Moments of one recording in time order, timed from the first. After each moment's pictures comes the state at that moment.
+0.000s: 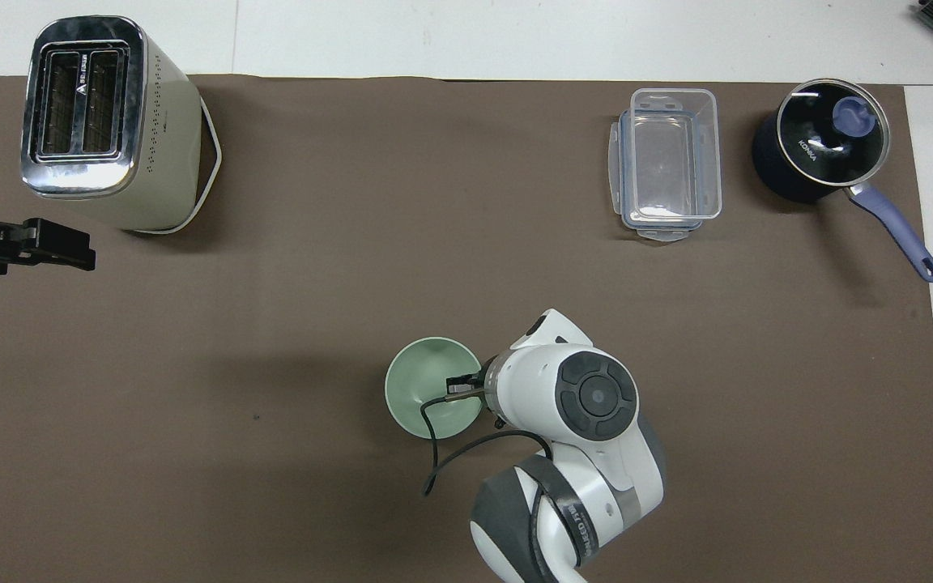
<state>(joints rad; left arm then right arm) -0.03 0.02 0.00 -1.66 -0.03 1.67 0.00 0.50 0.11 0.14 -2.19 0.23 2.46 0.38</state>
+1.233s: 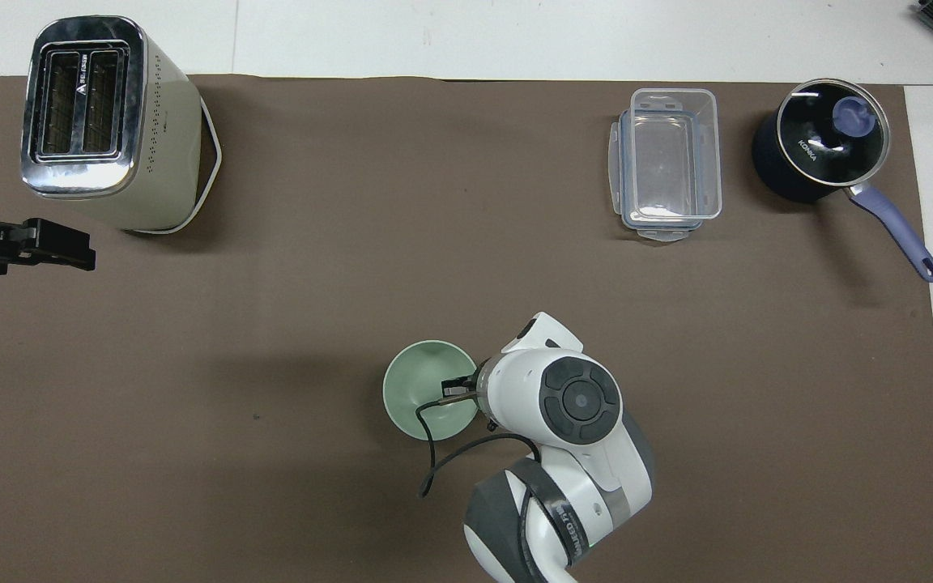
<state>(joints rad) -0.03 0.02 0.00 -1.66 -0.03 1.67 0.00 0.51 0.13 0.14 -2.19 0.20 2.47 0.39</state>
